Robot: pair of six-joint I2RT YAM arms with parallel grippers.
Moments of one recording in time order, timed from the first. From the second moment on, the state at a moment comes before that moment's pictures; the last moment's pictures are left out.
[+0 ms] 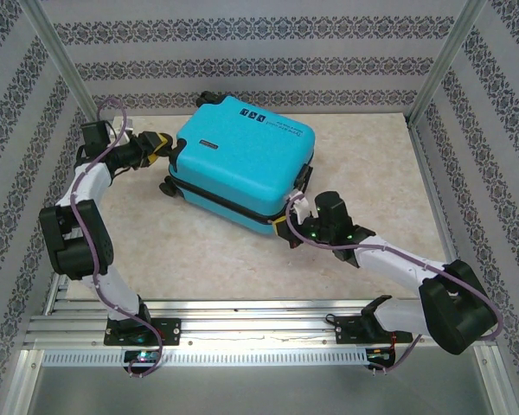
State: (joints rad) left arm 0.30 1.78 1.33 -0.21 0.93 -0.70; right arm 0.55 1.24 0.55 0.14 -0.53 0.16
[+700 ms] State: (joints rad) left arm 0.02 1.43 1.30 -0.36 0.25 -0.34; right arm 0.65 1.23 0.46 0.28 -0.34 0.16
